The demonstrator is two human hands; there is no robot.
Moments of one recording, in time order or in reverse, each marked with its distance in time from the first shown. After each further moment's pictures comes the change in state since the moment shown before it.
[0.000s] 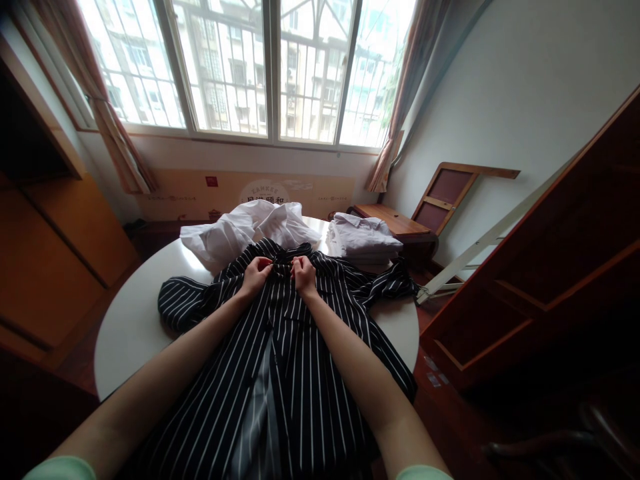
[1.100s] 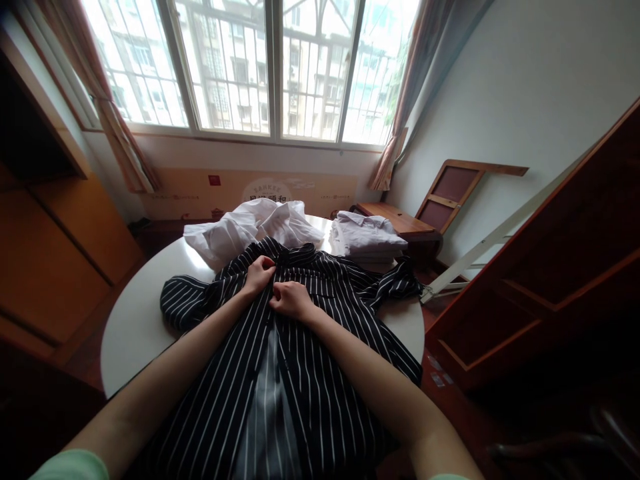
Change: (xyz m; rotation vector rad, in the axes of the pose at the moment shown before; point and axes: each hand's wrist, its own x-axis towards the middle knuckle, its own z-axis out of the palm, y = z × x) left_hand 0.003 -0.003 -0.004 0.292 -0.027 0.036; right_hand -0.055 -0.025 0.000 -0.872 -0.529 -0.419
